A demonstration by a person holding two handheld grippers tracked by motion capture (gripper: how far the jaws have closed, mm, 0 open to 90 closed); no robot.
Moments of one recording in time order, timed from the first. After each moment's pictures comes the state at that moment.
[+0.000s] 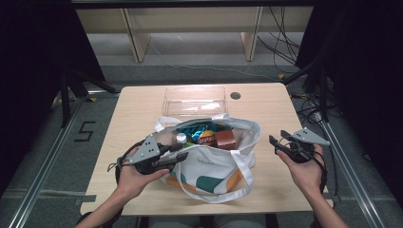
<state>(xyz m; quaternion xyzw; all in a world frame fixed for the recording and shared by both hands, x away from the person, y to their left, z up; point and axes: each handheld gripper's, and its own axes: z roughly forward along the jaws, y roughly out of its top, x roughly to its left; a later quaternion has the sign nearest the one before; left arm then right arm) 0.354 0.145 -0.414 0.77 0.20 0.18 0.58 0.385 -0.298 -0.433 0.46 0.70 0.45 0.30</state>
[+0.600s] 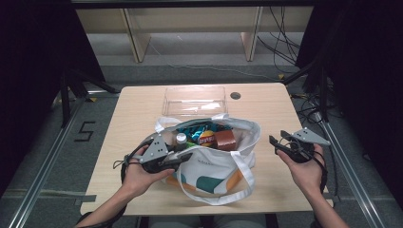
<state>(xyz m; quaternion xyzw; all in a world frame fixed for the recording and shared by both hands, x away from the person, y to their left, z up) 0.359 0.134 -0.416 0.79 0.19 0.19 0.55 0.385 -0.298 -0.434 0.47 0.70 0.45 0.30</state>
